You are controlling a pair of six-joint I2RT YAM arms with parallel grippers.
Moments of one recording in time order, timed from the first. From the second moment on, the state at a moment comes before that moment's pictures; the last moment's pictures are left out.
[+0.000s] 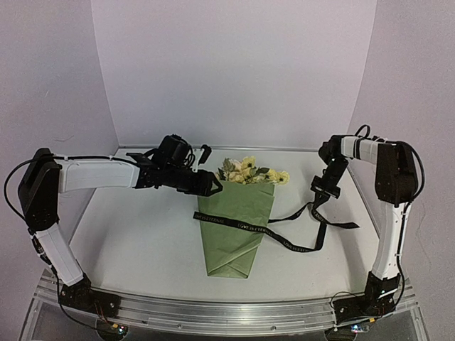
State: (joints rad) left arm -0.76 1.72 1.23 -0.17 0.25 -0.43; right arm 0.15 2.14 1.68 -1.22 -0.28 0.62
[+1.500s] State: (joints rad) left arm -0.95 1.98 1.21 0.47 0.22 -0.23; right arm 0.57 1.83 1.83 -0.92 -0.28 1.63
